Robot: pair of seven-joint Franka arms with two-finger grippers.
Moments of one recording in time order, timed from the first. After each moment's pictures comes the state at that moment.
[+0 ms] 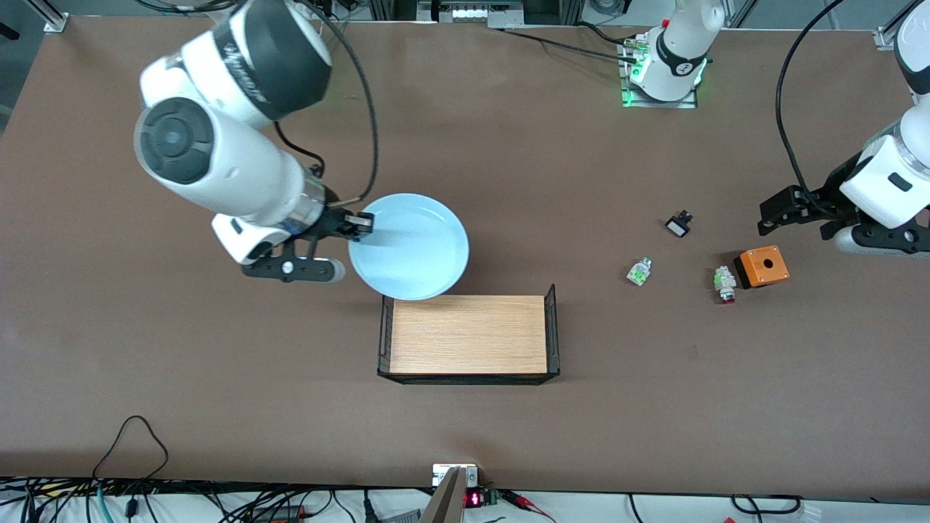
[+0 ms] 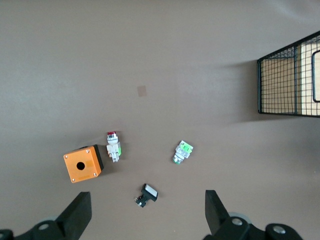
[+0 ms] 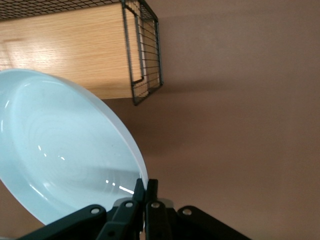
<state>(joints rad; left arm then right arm) 0.09 0.14 -0.16 -1.52 -0.02 1.68 -0.02 0.49 0.60 -0.13 -0.92 0.28 1.43 0.47</state>
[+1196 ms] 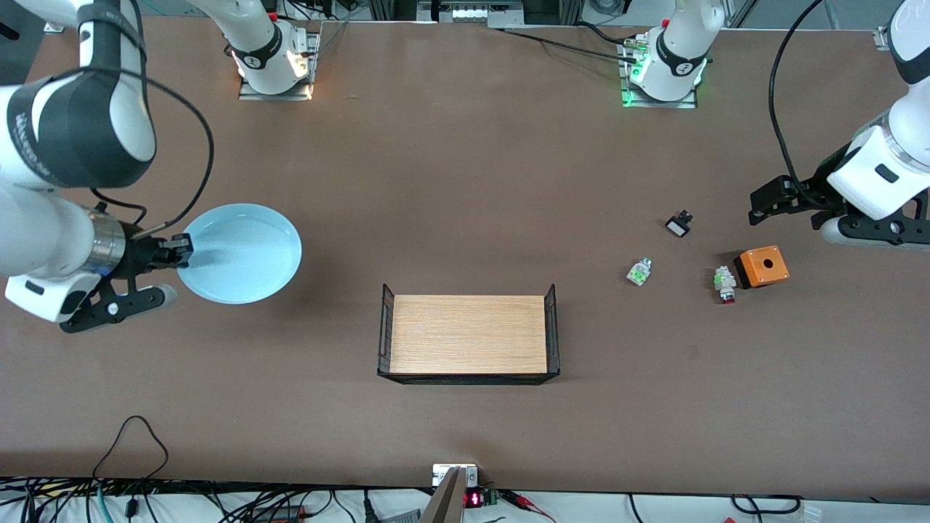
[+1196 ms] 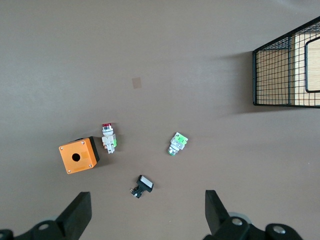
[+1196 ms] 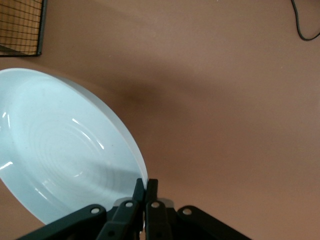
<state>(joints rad) 0.09 0.13 -0.17 -1.52 -0.02 1.65 -0.04 0.21 0.62 -0.15 -0.96 0.06 1.38 -0.25</state>
